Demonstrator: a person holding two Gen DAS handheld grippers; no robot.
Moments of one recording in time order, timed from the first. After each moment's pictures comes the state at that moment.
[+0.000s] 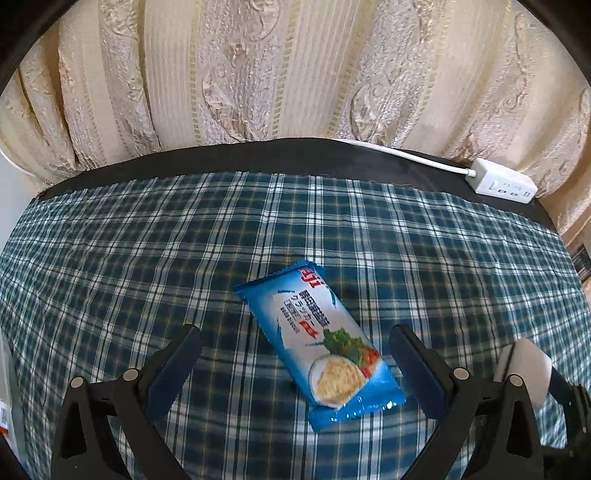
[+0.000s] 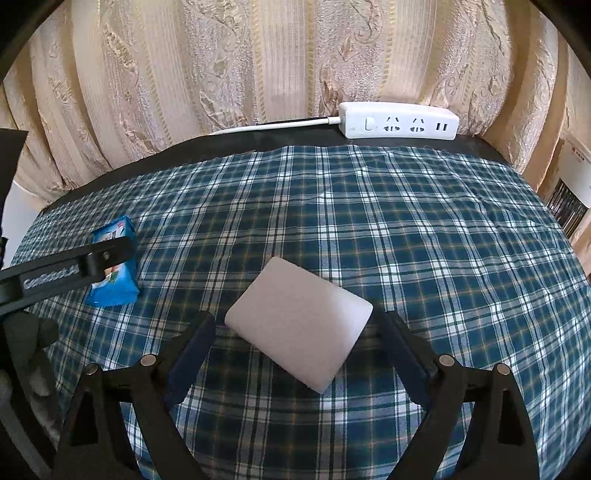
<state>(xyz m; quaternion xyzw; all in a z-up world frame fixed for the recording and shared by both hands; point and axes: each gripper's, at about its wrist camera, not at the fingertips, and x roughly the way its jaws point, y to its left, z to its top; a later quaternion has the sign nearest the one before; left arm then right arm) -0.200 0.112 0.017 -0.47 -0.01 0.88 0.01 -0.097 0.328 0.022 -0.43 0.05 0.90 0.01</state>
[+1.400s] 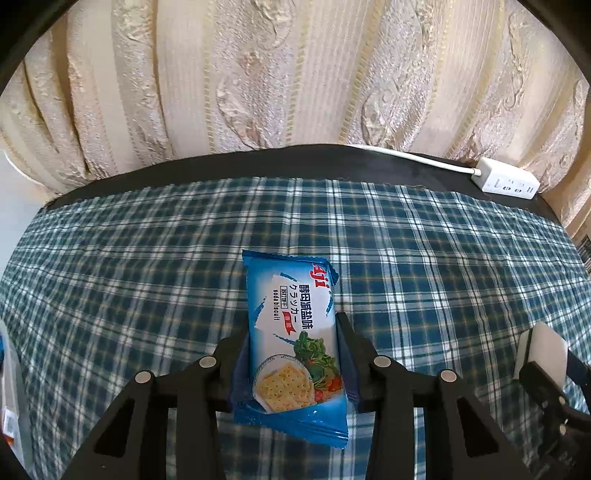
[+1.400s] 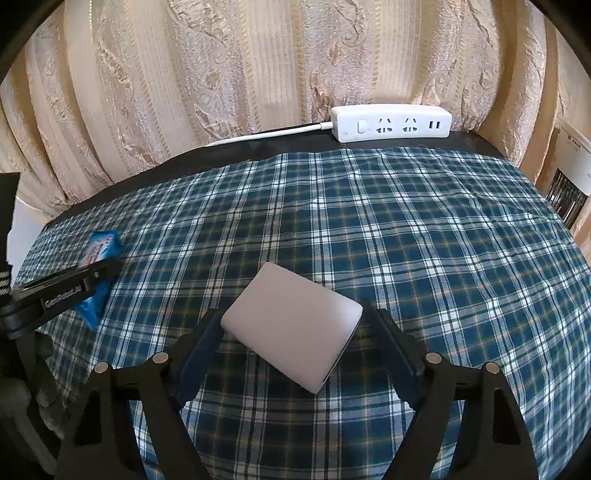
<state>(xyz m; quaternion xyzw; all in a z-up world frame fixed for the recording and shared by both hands) -0.182 0.093 0.018 -0.44 0.02 0.90 0.01 -0.095 0.333 0.025 -0.43 0.07 0.90 0.01</state>
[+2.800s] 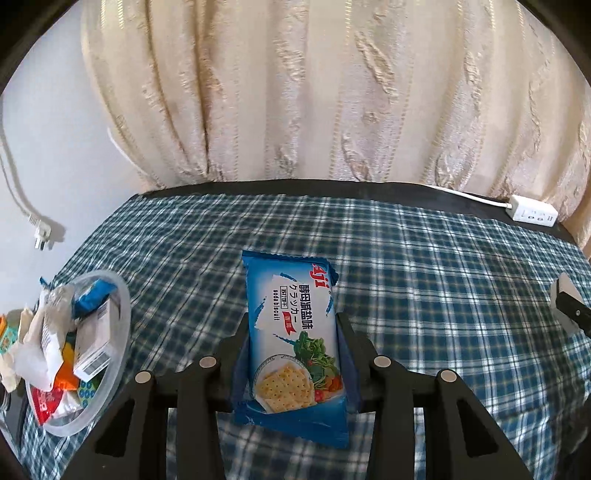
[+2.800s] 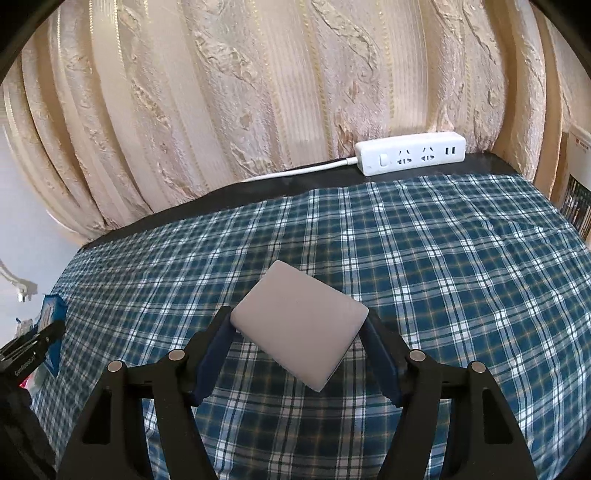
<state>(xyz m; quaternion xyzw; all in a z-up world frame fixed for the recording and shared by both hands) -0.074 -0.002 0.060 -0.37 0.00 0.93 -0.09 -0.087 0.307 0.051 -0.36 0.10 0.92 -0.05</state>
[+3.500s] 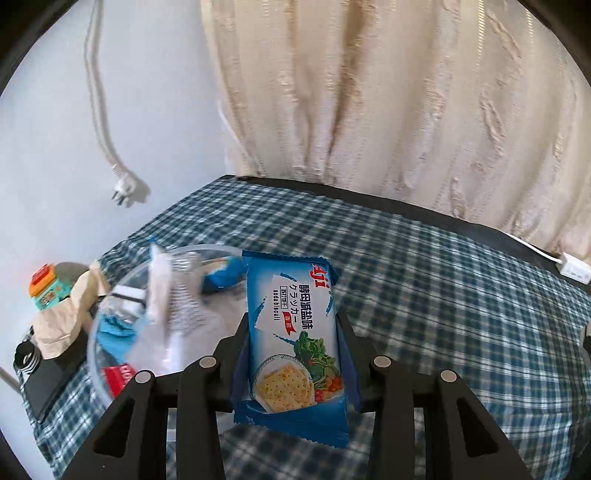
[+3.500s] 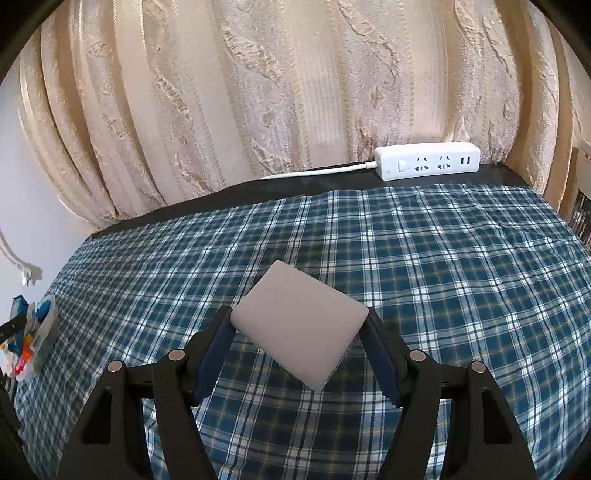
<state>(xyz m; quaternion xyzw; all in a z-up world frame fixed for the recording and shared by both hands) -0.017 -0.123 0.075 -0.34 -0.06 0.92 -0.19 -0.085 0.278 0.051 -0.35 0.08 0.93 -0.07</state>
